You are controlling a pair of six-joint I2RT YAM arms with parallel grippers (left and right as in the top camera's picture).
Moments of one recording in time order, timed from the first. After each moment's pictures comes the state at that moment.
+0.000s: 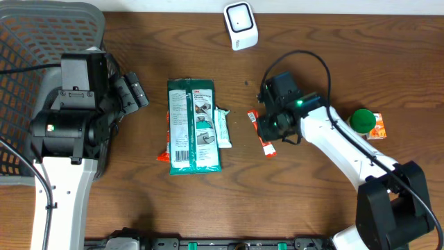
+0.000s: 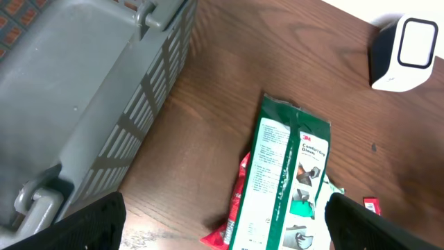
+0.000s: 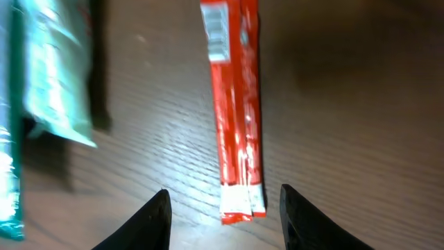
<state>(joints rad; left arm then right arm) -0.06 1.25 1.46 -1.10 -0.11 -0.43 0.44 1.70 1.14 -0.76 -0.12 0.18</state>
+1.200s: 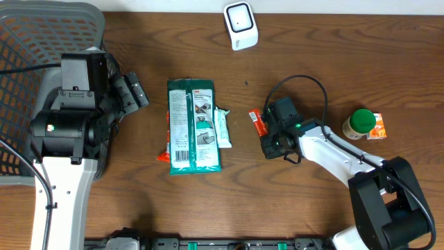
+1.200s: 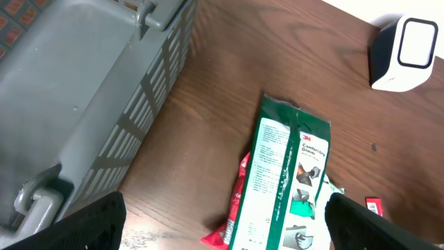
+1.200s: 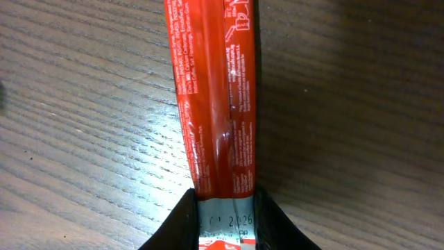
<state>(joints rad) -0.06 1.25 1.46 -1.10 -0.11 -0.43 0.44 1.70 0.88 -0.50 -0.10 0.18</state>
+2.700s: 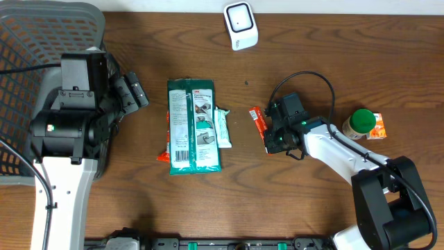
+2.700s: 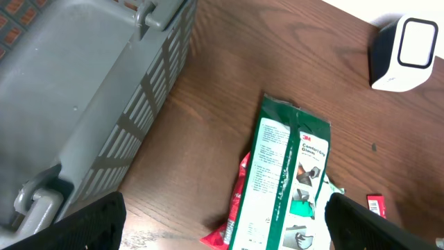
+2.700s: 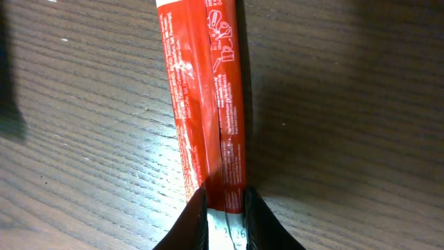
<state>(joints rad) -0.06 1.25 1.46 -1.10 -0.11 -0.43 0.39 1.70 0.88 -0.45 -0.15 0.18</state>
